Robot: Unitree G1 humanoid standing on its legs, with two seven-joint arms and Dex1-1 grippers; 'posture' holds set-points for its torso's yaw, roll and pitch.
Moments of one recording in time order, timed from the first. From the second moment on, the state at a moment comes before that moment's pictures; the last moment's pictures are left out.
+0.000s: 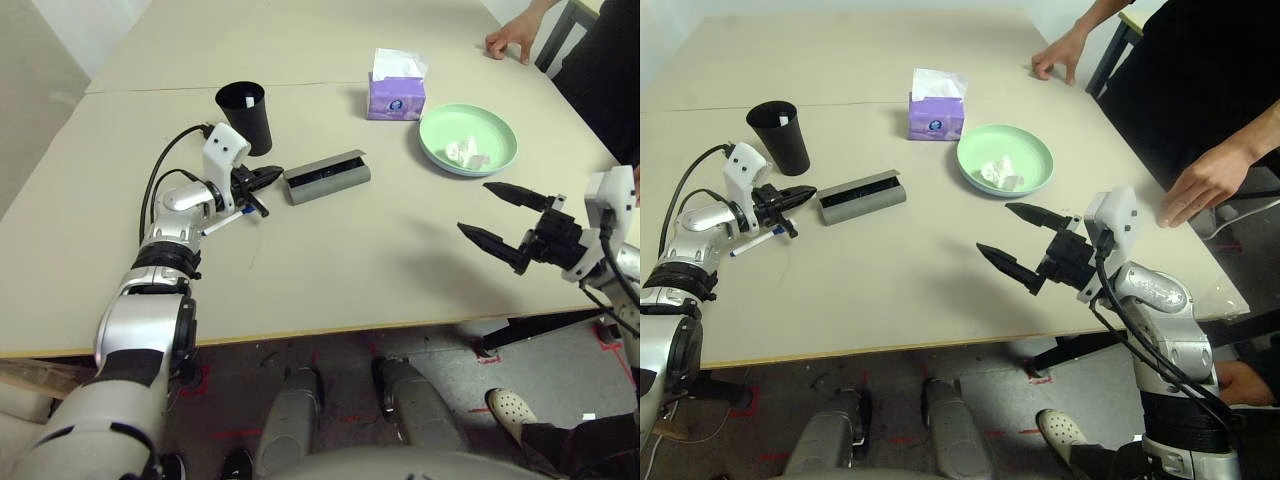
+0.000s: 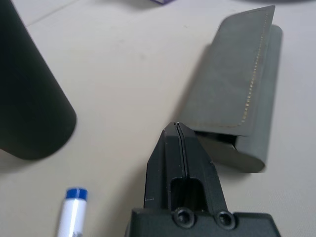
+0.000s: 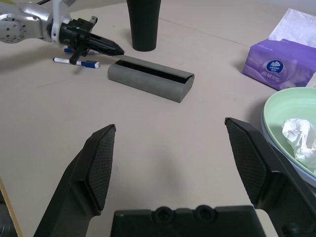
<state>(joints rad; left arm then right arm) -0.86 0.53 0.04 1.06 -0.04 -0.27 -0.93 -0.16 -0.66 -0.22 -0.17 0.51 0.19 0.97</state>
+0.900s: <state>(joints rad) -0.85 0.56 0.17 0.99 -0.17 -0.07 -0.87 -0.16 -0.65 -0.22 -0.16 0.51 0.19 0.97</state>
